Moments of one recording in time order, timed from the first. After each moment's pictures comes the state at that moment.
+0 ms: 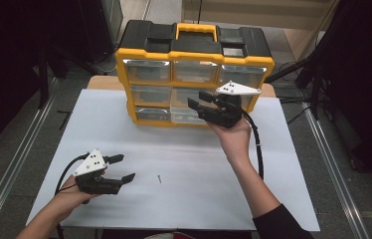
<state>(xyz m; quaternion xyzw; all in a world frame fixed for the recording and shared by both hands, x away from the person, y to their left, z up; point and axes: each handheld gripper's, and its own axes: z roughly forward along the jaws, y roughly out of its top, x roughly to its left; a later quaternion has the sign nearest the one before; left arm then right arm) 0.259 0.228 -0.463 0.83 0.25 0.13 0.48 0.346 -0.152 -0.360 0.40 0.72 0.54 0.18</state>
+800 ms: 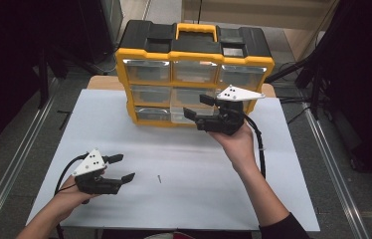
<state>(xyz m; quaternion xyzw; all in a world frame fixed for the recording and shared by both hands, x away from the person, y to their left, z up) 0.258 0.228 -0.462 0.83 0.26 0.13 0.48 0.321 -0.149 -0.348 0.35 0.73 0.56 0.16</state>
